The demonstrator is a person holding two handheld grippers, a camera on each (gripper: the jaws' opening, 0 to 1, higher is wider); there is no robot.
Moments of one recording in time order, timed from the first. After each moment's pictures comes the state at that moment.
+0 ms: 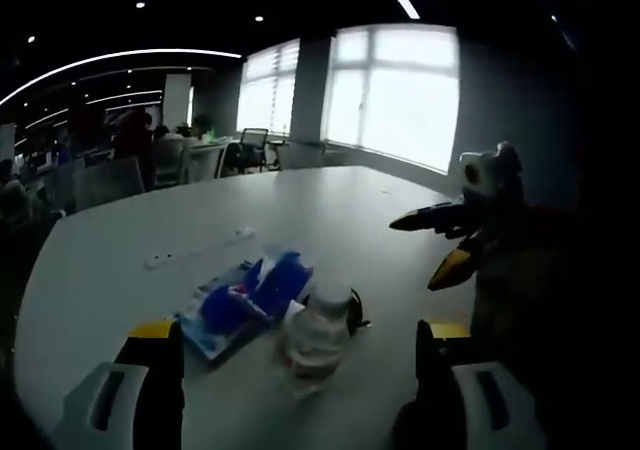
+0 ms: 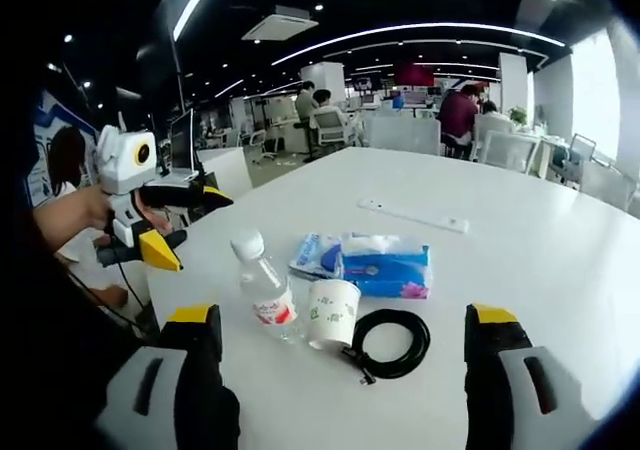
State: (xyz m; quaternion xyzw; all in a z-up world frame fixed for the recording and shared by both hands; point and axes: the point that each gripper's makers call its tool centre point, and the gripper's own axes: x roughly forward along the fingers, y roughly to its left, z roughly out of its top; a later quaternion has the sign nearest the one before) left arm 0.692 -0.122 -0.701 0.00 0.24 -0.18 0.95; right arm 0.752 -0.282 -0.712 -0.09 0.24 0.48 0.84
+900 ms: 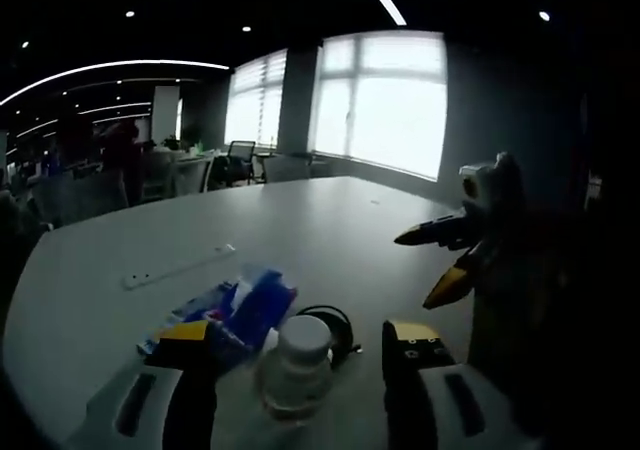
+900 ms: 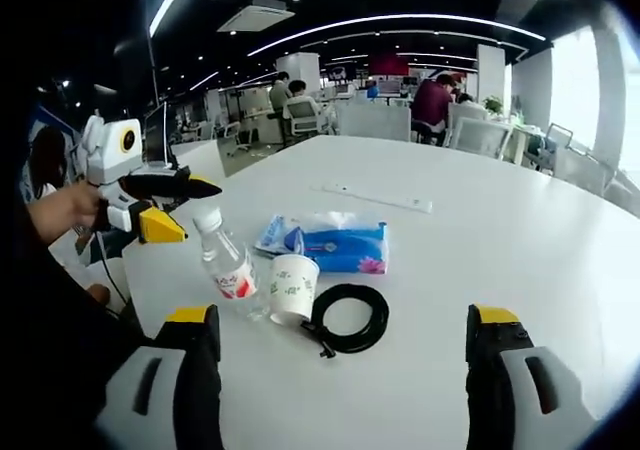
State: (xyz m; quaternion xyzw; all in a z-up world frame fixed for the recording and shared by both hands) left arm 0.722 -0.158 -0.701 0.00 0.20 -0.21 0.96; right arm 0.770 -0.321 -0.729 -0.10 0.27 0.43 0.86
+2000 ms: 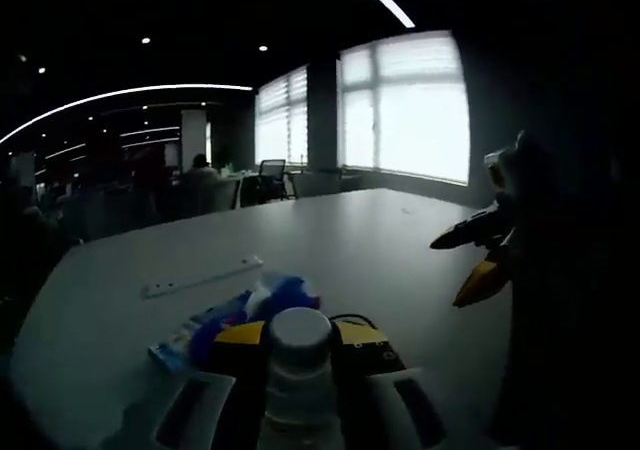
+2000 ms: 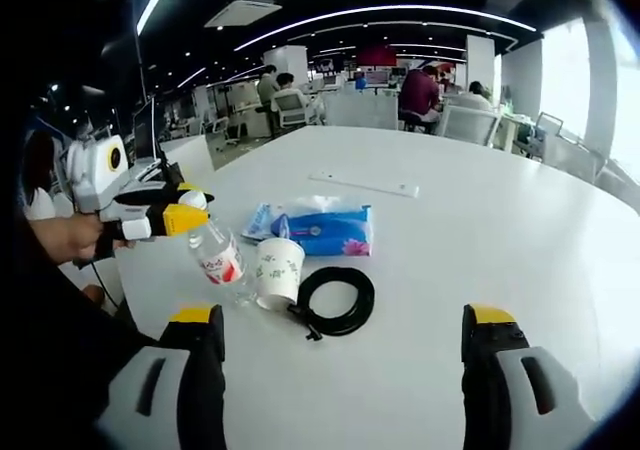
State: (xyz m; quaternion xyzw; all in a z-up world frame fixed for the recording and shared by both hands) left arm 0.729 -0.161 -0.719 0.02 0.15 -0.13 0.98; right arm 0.772 -0.341 -0.742 -0.10 0.29 0.41 0.86
